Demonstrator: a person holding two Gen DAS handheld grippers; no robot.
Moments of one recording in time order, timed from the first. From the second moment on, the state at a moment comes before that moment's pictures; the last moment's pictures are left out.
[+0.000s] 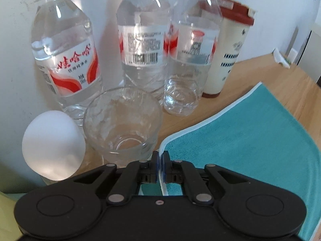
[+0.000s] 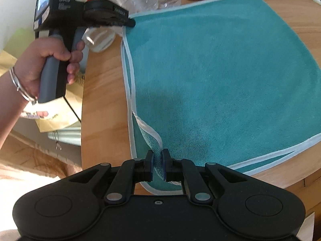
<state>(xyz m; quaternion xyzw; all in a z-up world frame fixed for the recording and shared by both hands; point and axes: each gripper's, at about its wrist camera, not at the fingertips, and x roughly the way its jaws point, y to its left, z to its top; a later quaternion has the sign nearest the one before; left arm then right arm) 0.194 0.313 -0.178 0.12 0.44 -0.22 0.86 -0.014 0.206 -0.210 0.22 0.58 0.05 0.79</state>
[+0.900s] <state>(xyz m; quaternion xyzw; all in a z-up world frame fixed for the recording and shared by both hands) 0.170 0.328 -0.171 0.16 0.43 -0.21 0.87 -0.016 0.208 -0.211 0.19 0.59 0.15 0.77</state>
